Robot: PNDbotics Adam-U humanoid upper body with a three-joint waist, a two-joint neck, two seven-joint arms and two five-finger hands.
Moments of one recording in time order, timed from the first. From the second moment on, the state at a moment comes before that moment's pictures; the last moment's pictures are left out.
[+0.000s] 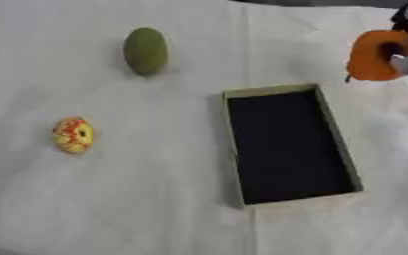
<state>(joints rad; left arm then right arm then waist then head) -0.41 0.45 0.29 -1.98 0.25 -0.30 -0.01 -0.82 -0.92 0.26 -1.43 0.38 -0.26 0.18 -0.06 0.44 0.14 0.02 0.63</state>
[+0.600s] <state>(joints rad) -0.41 0.45 0.29 -1.98 0.25 -0.31 -0.01 -0.73 -1.04 0.23 -1.82 0.21 -0.18 0.16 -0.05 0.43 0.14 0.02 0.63</state>
